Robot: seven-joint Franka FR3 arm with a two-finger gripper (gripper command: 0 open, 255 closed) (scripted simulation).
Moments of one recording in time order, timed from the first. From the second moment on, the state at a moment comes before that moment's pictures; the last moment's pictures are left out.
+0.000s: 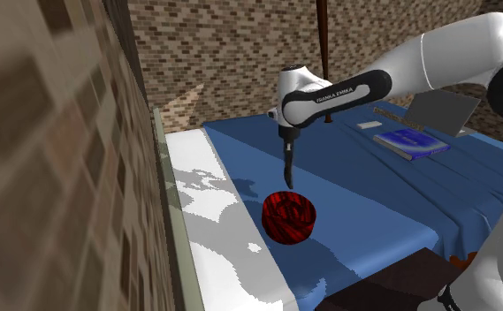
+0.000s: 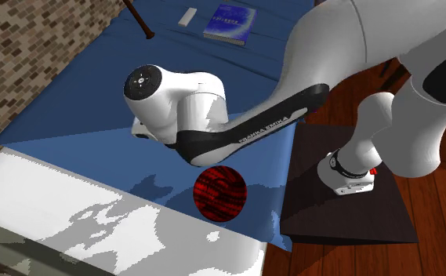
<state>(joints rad) 0.16 0.22 -0.05 -1.88 -0.13 2.06 -0.58</state>
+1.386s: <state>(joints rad) 0.09 0.20 -0.02 -2.10 -0.03 2.22 -1.32</state>
